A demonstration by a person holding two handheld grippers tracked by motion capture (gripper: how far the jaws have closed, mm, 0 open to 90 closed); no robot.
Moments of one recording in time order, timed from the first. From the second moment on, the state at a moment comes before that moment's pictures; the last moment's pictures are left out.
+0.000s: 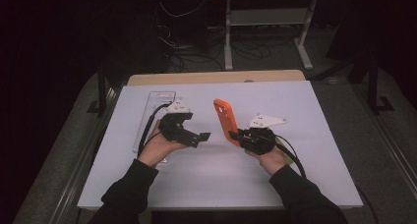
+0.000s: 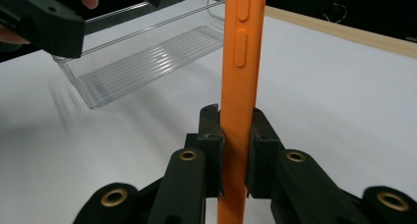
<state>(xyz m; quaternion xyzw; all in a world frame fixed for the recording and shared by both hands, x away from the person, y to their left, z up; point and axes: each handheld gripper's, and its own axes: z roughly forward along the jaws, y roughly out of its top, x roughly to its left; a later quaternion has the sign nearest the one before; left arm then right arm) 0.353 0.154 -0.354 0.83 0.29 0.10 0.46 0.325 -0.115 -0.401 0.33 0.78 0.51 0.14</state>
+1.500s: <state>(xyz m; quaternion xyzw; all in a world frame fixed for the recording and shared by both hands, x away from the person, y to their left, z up) 0.359 0.127 -0.363 0.78 0.31 0.08 0.54 0.310 -0.084 -0.400 0.30 0.79 0.53 0.12</state>
